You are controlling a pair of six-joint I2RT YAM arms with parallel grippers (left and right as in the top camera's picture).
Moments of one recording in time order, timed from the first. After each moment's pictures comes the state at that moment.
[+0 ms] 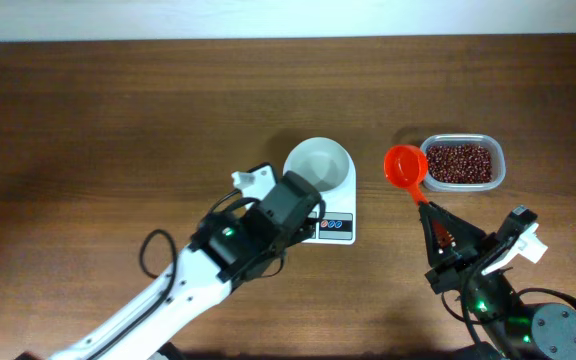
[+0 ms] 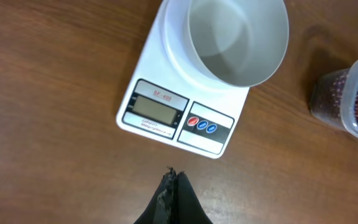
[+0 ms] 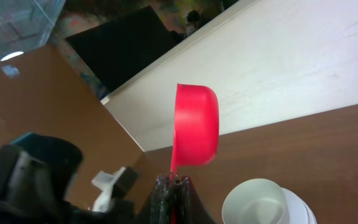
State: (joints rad) left arm -0.78 1.31 1.10 -0.84 -0.19 -1.10; right arm 0.28 0.27 0.48 -0.11 -0.25 0.63
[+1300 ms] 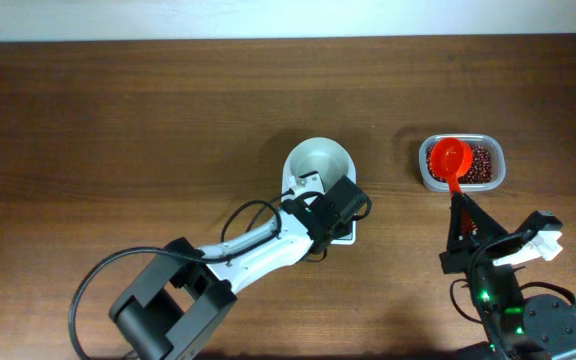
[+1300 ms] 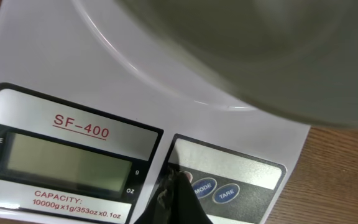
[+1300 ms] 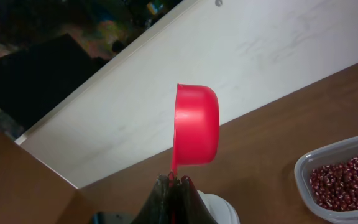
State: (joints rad) left arm -0.84 1.83 1.09 -0.46 -0.19 -1.10; right arm 0.28 0.27 0.48 -0.21 0.08 0.63
